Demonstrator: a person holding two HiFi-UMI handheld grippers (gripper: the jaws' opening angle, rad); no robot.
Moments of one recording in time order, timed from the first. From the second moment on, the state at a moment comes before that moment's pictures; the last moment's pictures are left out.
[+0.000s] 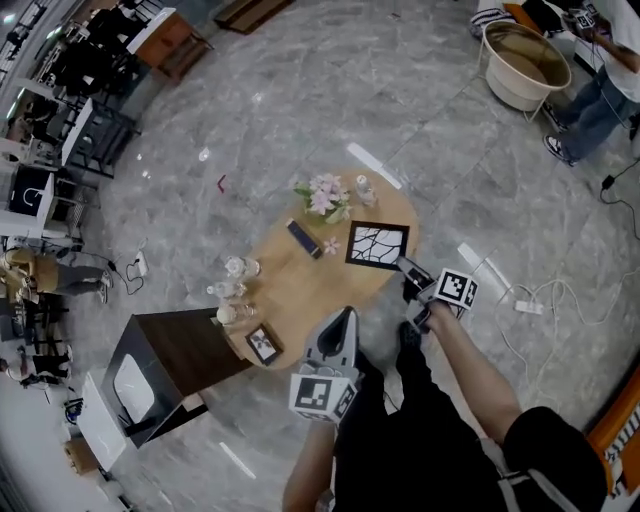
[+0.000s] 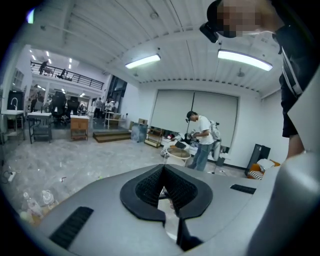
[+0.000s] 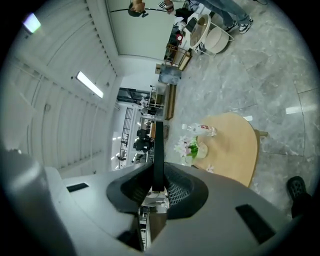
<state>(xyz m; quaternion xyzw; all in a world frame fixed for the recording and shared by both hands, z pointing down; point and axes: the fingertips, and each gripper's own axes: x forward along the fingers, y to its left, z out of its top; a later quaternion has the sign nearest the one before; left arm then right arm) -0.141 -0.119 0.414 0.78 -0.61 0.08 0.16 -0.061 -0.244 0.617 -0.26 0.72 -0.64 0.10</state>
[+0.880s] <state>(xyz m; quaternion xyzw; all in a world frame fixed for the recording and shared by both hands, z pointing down) -0.168 -0.110 0.358 0.76 -0.65 -0.01 0.11 -0.057 -0.211 0.378 -0.16 0.75 -0.59 0.23</state>
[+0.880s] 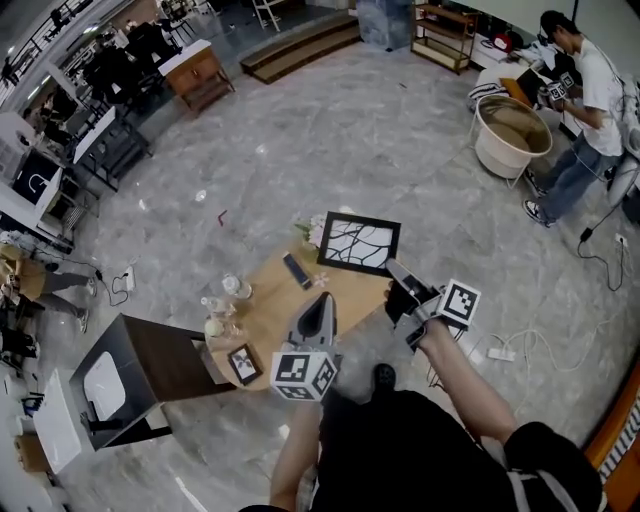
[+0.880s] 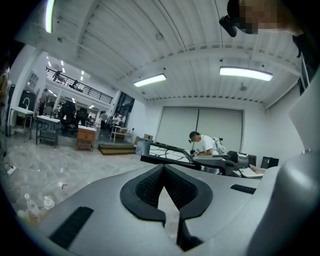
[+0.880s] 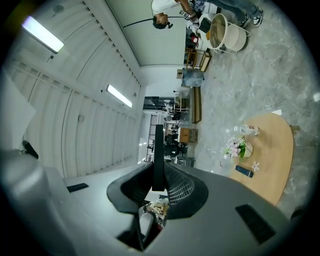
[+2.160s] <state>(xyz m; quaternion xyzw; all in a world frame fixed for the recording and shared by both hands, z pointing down) -0.184 -0.102 0.346 0.75 -0.65 -0.02 0.12 -0.051 -0.183 0.336 -0.15 0.73 -0.60 0.28</state>
